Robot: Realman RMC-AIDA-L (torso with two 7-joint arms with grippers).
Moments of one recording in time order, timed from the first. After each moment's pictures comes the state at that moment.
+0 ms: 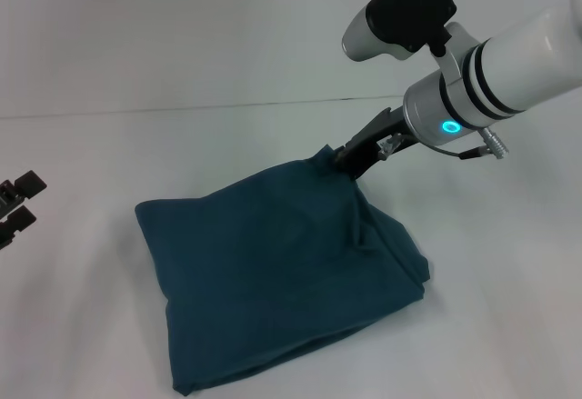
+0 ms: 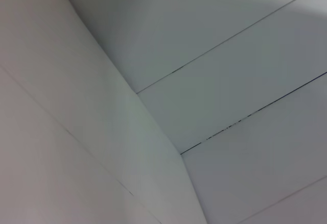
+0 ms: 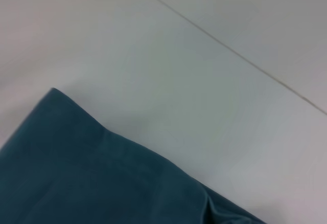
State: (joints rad) left arm -0.41 -2.11 0.08 0.64 2.03 1.58 -2.03; right arm 0.87 2.08 -1.27 -0.95 -2.53 -1.13 2.41
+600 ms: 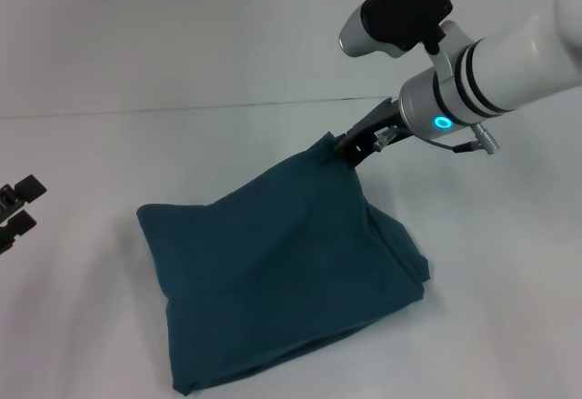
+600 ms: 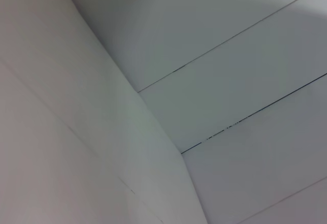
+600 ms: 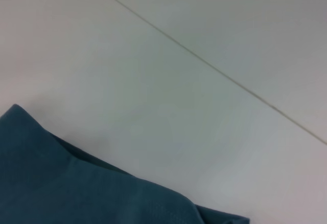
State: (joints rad) left arm -0.40 -2.11 0.08 0.64 2.03 1.58 -2.03; right arm 0.89 2.09 -1.28 -0.88 -2.55 -1.01 2.42
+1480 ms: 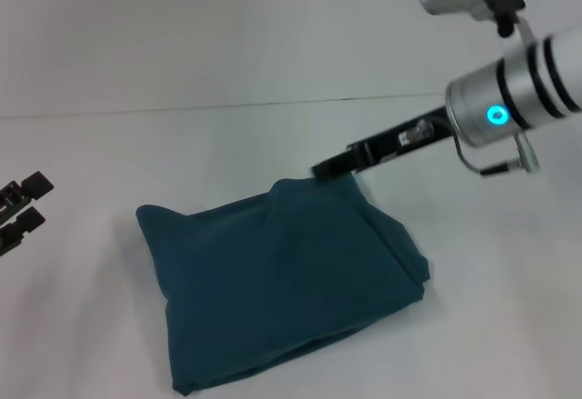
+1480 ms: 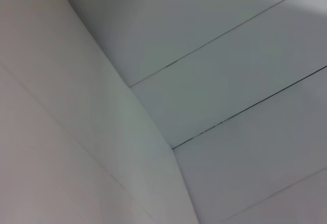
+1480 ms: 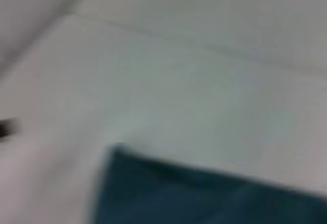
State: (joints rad) left arm -0.41 -2.10 0.08 0.62 2.04 1.60 -2.04; right arm 0.86 2.04 -0.99 -0.86 -2.30 -1.35 2.43
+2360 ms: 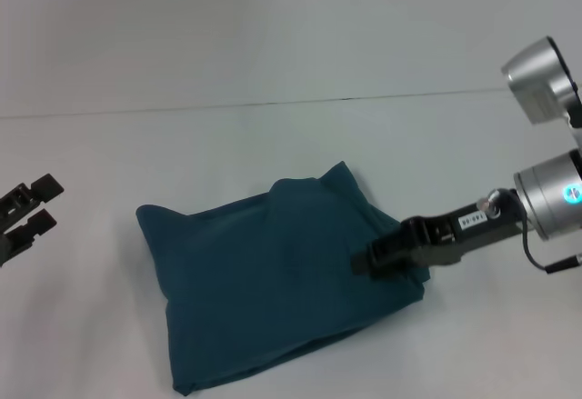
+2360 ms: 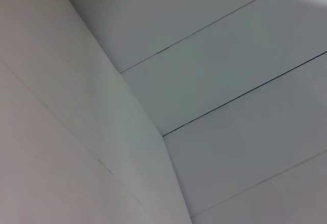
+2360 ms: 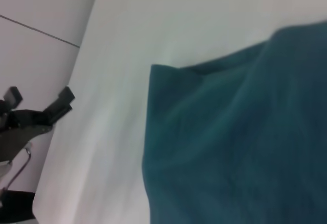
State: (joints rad) left arm -0.41 -2.10 0.10 0.62 2.05 1.63 -2.06; right arm 0.76 1.95 -0.95 -0.59 -2.12 -1.55 2.51
